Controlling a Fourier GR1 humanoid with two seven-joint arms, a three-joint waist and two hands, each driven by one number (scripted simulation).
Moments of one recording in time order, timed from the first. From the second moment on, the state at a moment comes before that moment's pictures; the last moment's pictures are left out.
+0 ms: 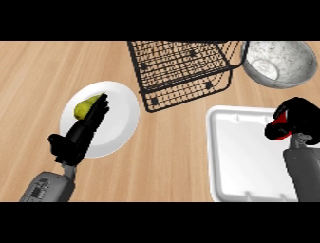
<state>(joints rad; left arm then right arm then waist) -0.17 0.22 -0.22 -1.32 0.16 0.00 -0.12 -0.32 -0.23 -0.10 -1.37 1.07 0.19 0.72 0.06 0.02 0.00</state>
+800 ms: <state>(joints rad) -0.20 0.21 -0.23 -1.31 0.15 -0.01 -0.11 -0.74 -0.51 -0.25 -1.07 0.57 0.44 -0.22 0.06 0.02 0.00</state>
